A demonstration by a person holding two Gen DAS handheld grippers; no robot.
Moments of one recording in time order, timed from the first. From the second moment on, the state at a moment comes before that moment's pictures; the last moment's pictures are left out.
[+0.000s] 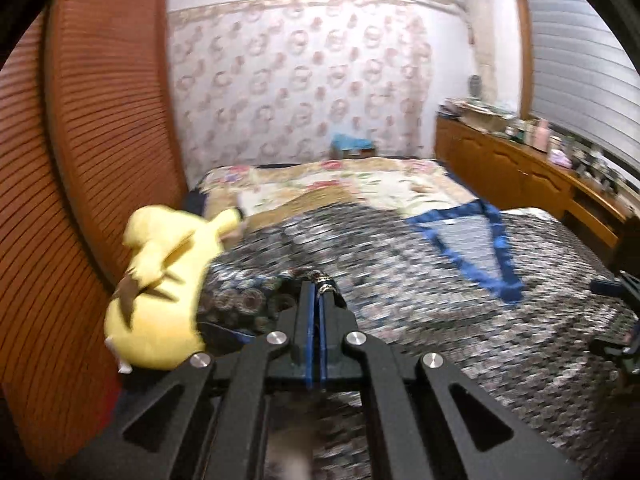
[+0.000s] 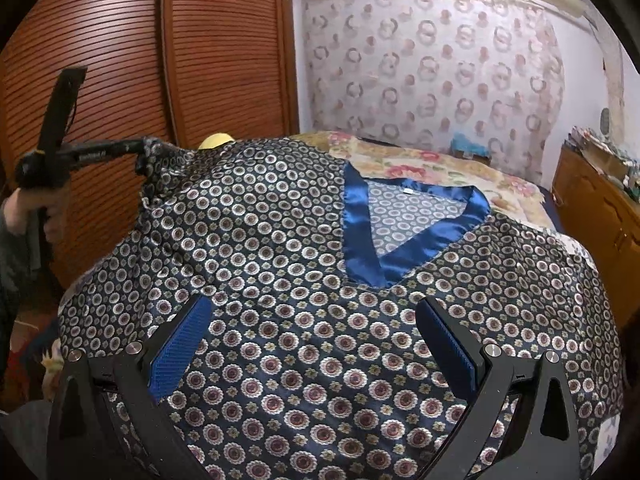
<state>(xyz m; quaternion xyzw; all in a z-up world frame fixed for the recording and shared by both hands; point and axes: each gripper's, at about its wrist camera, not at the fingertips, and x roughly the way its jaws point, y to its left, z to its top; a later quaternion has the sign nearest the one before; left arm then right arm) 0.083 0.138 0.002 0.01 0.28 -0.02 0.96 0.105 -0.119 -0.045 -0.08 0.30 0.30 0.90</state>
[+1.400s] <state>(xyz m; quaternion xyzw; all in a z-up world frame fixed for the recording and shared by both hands) -0.010 0.184 -0.027 -0.07 0.27 0.01 0.96 0.164 0.063 -0.011 -0.16 0.30 0.46 0.82</state>
